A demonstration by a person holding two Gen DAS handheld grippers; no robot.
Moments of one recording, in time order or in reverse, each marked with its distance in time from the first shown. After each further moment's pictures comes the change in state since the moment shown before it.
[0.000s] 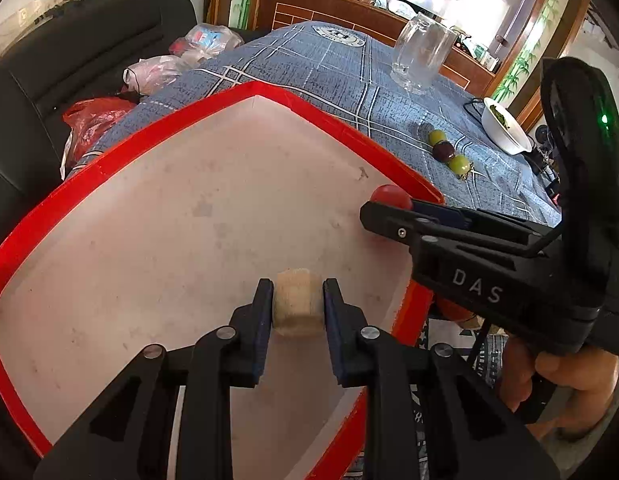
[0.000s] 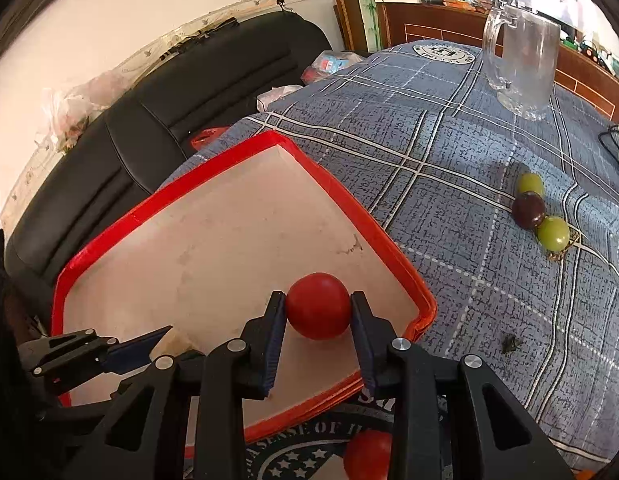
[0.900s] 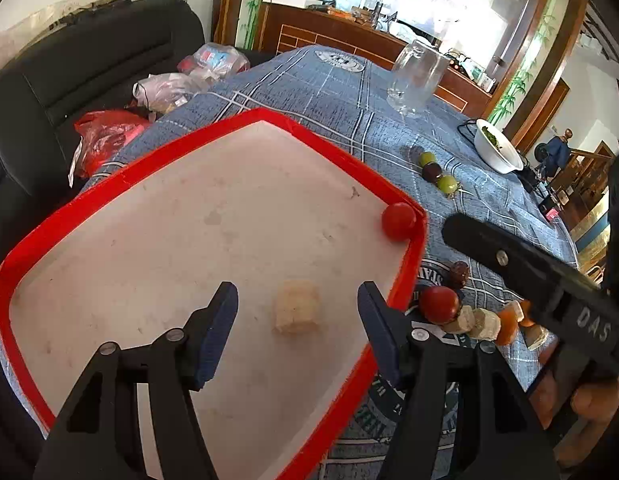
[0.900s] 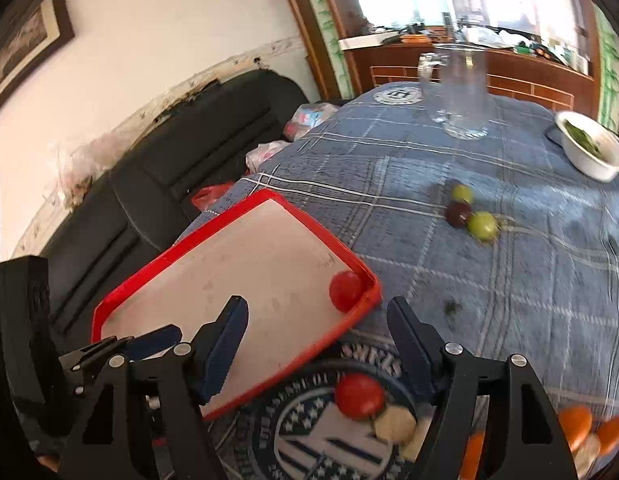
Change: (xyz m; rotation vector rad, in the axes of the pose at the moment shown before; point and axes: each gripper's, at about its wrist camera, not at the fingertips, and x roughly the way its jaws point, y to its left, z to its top) left arm -0.026 -0.003 -0.008 -0.021 -0.089 -0.001; right arm -0.080 -0.012 -0.031 0.139 -0.200 -0.006
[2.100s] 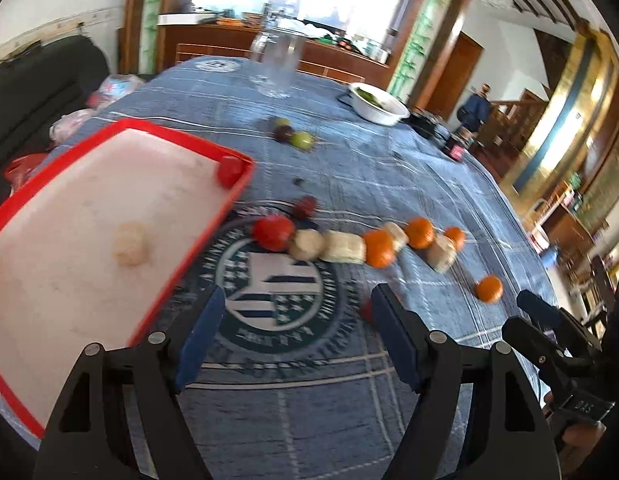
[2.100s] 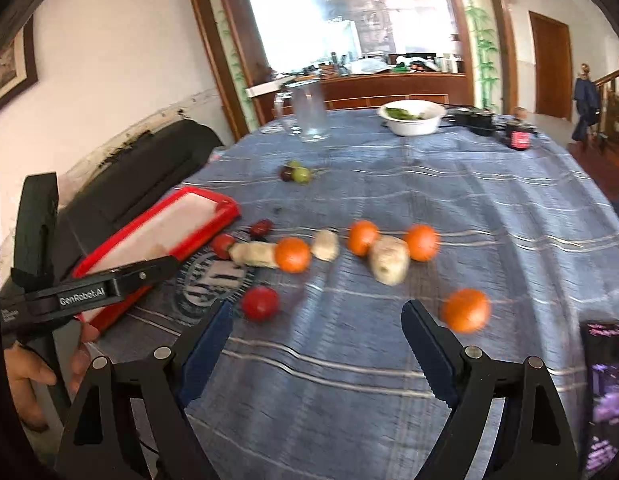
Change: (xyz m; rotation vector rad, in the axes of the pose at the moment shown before) left arm -0.040 -0.089 -0.062 0.233 -0.023 -0.245; right arm -0.179 -0.059 -0.155 0.140 -0.180 -0.281
